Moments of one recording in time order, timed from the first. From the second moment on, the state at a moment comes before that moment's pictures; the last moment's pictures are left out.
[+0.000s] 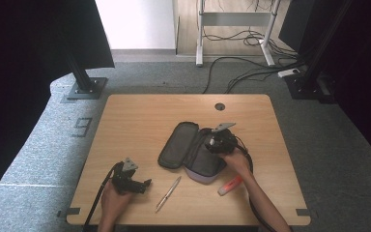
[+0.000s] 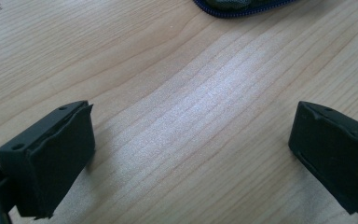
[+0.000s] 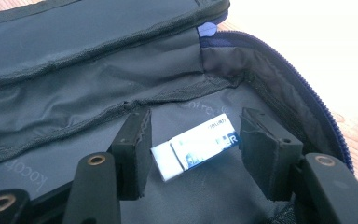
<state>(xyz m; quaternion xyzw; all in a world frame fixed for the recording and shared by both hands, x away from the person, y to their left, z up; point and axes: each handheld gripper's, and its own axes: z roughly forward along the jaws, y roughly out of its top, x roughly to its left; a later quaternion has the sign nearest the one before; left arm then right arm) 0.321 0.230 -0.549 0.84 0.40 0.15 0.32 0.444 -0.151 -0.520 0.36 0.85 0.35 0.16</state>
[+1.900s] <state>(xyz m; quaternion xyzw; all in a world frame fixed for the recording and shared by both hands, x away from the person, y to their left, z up) 0.321 0.230 -0.549 0.84 0.40 0.15 0.32 0.391 -0.190 -0.475 0.33 0.85 0.38 0.16</state>
